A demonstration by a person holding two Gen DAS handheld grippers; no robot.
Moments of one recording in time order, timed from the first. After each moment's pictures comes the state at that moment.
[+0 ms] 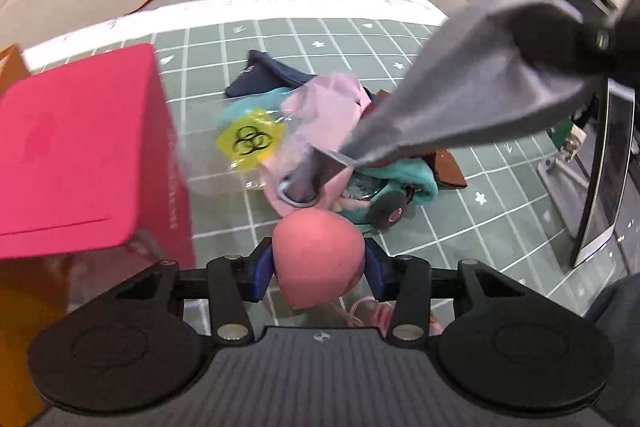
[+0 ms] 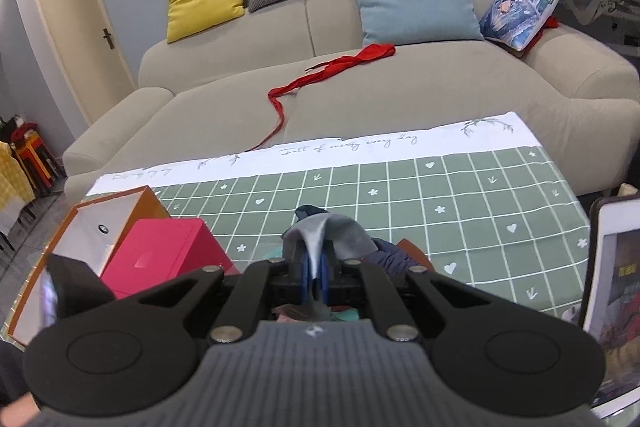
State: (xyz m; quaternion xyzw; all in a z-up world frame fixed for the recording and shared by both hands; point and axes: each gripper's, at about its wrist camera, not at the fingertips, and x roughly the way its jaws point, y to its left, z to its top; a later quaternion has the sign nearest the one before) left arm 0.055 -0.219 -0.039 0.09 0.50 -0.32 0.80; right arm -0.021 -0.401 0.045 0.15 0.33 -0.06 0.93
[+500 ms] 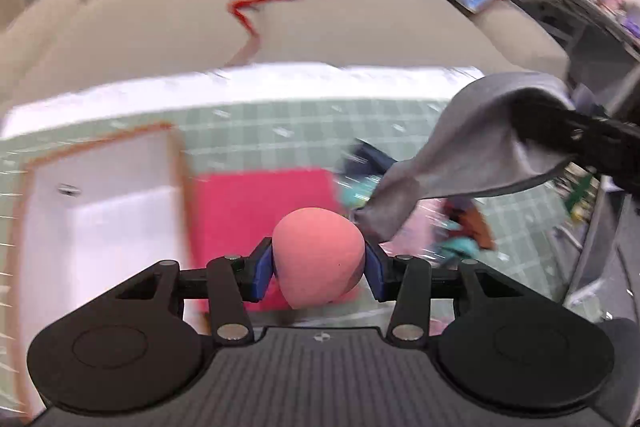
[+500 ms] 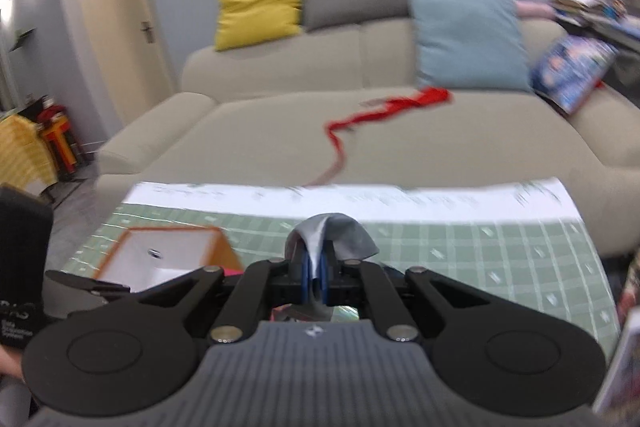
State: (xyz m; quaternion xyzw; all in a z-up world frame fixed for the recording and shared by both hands) left arm 0.103 -0.125 0.081 0.08 0.47 -0.25 0.84; right arm 0.026 -0.318 0.131 0.10 0.31 0.01 0.95
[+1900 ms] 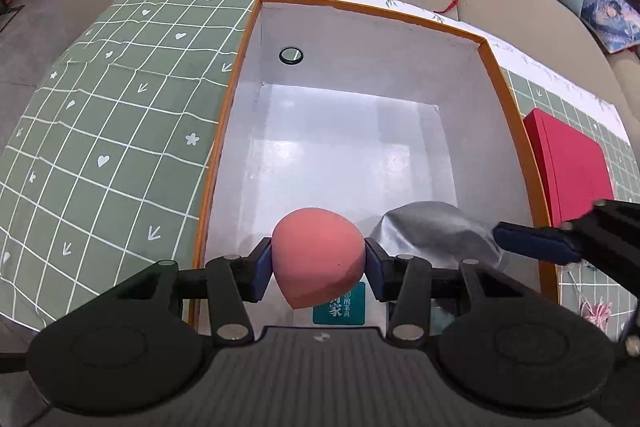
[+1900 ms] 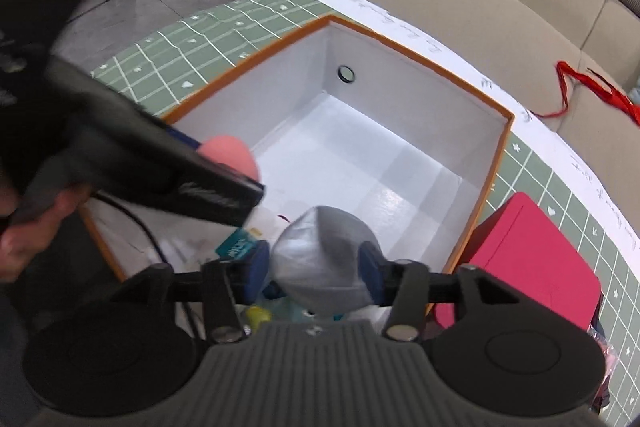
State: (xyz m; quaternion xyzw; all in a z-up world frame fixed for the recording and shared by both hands) left arm 0.161 0.078 -0.011 0.00 0.55 -0.11 0.82; right arm 0.116 -0.076 0.007 -0.13 0.48 0.22 0.84
